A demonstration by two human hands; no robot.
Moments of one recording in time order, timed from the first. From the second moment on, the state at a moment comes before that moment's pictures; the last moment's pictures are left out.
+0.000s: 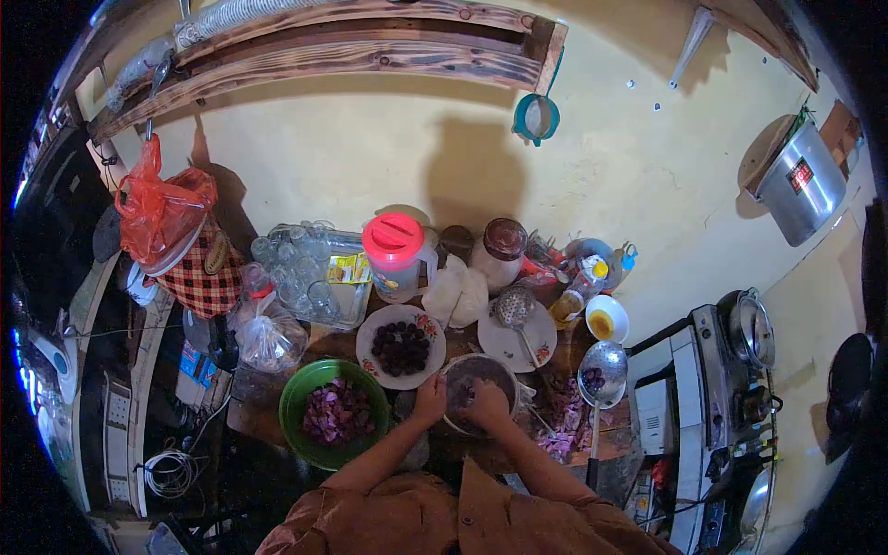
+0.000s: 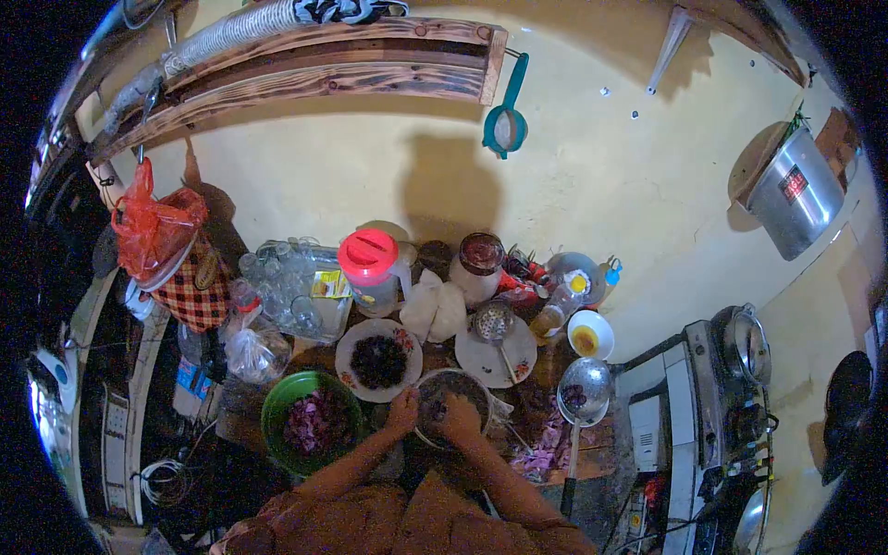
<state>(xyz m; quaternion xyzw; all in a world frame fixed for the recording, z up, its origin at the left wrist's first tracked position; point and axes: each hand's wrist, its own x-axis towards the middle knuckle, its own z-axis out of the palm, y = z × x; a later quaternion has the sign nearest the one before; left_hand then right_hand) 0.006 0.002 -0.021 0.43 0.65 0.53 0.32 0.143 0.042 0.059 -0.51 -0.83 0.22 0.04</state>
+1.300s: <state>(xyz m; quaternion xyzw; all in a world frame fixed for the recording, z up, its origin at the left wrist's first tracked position) 0.001 0.004 -0.009 0.49 0.69 0.44 0.30 0.138 0.054 0.005 -0.55 -0.82 0.16 0.01</state>
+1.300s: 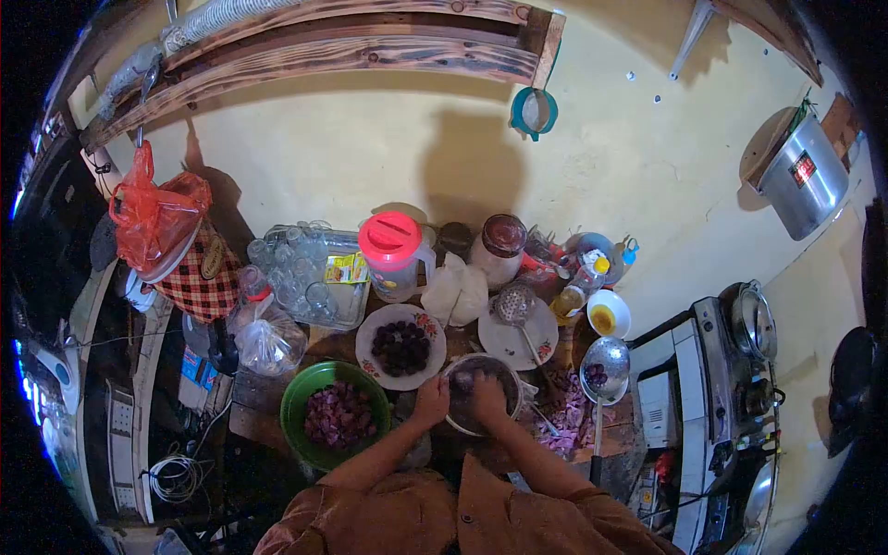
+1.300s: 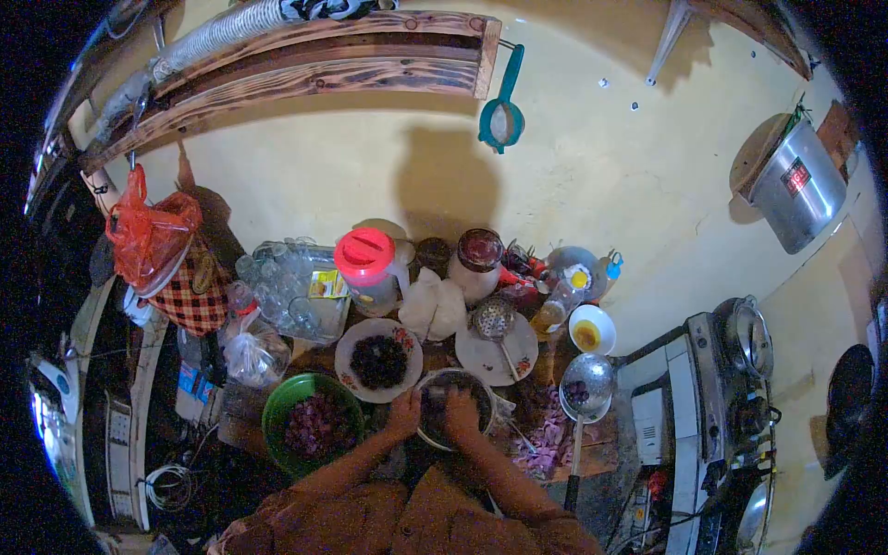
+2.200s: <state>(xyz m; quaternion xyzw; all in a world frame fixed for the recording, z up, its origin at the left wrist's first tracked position) 0.008 0.004 -0.014 0.50 0.71 0.42 0.27 0.158 0.053 0.039 -0.47 -0.86 0.18 0.10</state>
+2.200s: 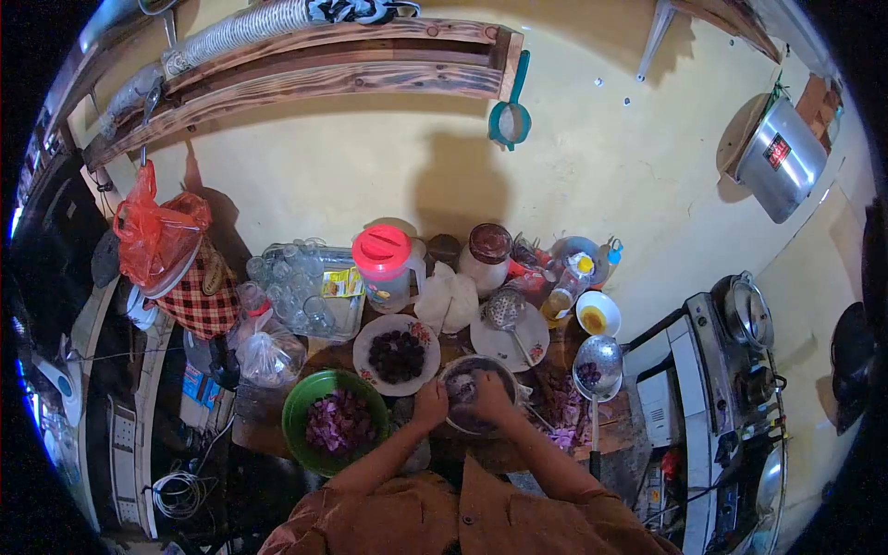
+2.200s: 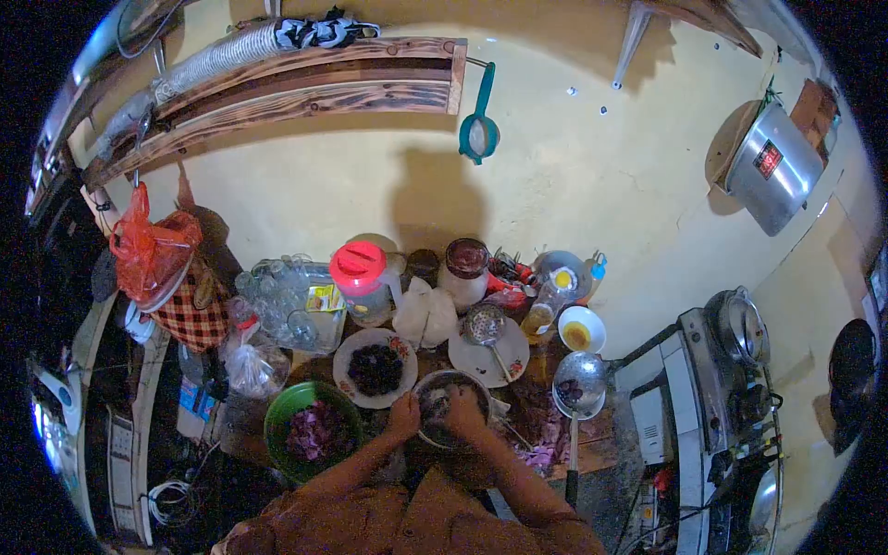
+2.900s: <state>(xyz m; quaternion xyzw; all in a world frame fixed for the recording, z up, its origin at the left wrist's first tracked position) 0.007 0.010 -0.004 0.49 0.72 0.42 0.25 0.148 0.080 -0.009 -0.53 -0.80 0.25 0.13</state>
